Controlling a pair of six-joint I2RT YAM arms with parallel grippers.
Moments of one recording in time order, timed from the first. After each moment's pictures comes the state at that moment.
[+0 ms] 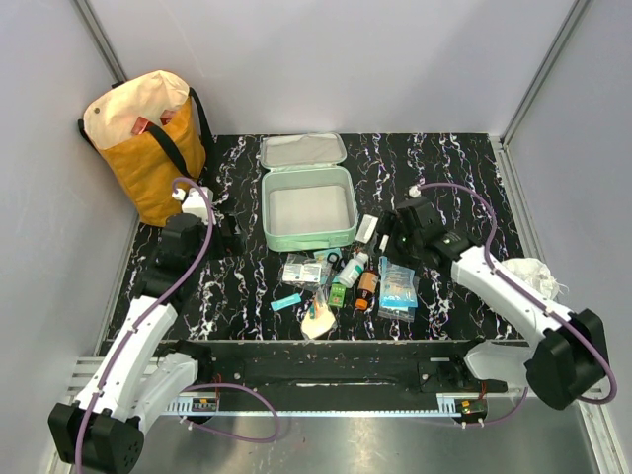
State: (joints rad) left arm -0.22 0.81 0.71 -0.38 -0.03 -0.24; right arm 0.54 1.25 0.94 -0.55 0.01 0.79
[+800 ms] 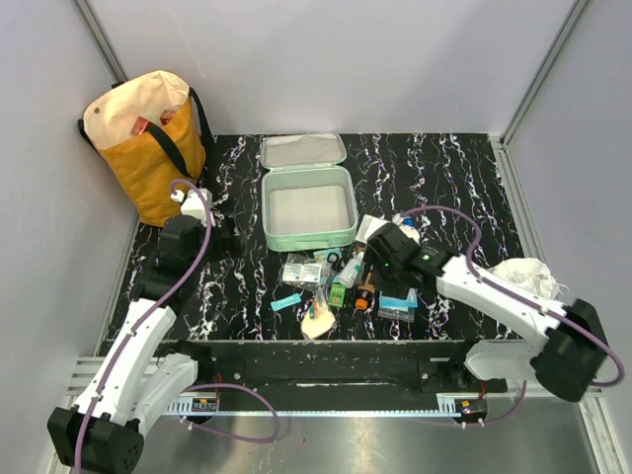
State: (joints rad) left arm -0.22 0.79 0.71 -0.40 -0.03 -0.25; right arm 0.78 1.20 0.90 -0.74 0.12 1.05
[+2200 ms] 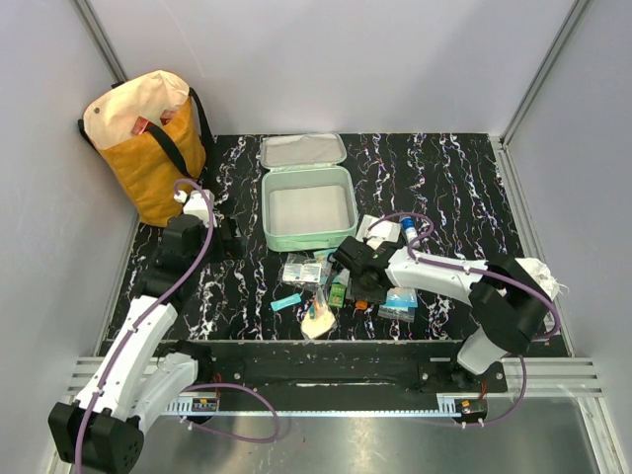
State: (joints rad) left arm -0.22 0.81 0.71 -0.43 -0.03 -0.25; right arm 0.89 1.60 0.98 -0.71 0.23 1.04
